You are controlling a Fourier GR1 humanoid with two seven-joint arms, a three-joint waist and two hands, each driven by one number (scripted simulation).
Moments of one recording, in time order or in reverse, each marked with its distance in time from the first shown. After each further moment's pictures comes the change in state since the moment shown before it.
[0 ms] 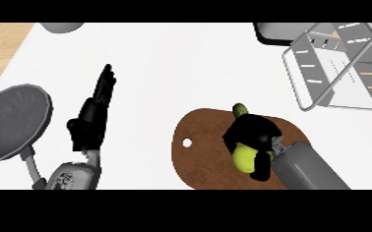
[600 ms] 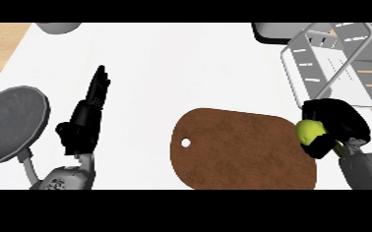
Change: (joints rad) left arm 0.030 0.015 0.008 -0.055 0.004 -0.007 0.026; right arm 0.167 -0.153 -0.422 -0.049 0.032 -0.287 0.354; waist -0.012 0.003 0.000
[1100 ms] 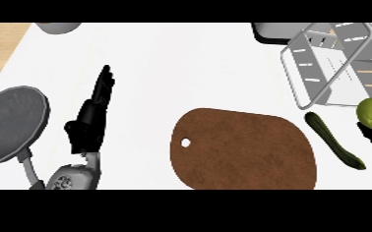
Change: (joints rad) left arm -0.014 -0.024 -0.009 0.024 -0.017 0.014 -0.007; right arm 0.038 -0.135 -0.317 -0.356 -0.174 0.131 0.132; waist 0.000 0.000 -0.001
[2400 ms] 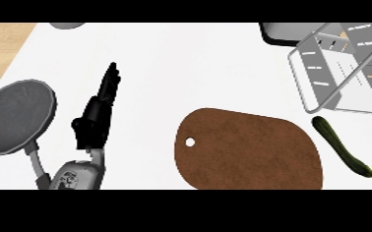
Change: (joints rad) left arm -0.028 -0.020 0.000 0.019 -0.015 -0.028 -0.005; right arm -0.457 -0.213 -0.241 0.460 -0.232 0.068 0.038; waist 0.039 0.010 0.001
